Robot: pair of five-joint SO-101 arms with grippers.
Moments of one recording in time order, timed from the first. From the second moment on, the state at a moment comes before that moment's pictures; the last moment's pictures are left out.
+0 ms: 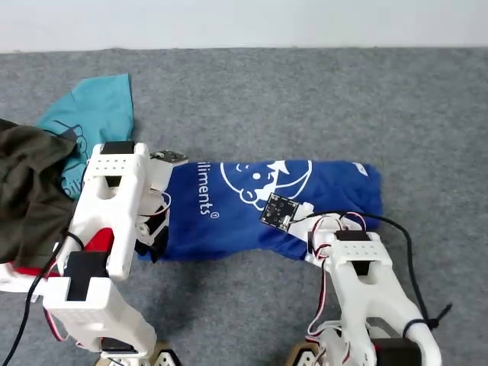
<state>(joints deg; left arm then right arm) -4.7 11.8 17.1 98.9 -17.8 -4.2 -24.6 67.6 34.6 63.7</state>
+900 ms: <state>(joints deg) -4.7 11.8 17.2 98.9 -17.8 -4.5 -36.1 56.3 76.0 63.6</state>
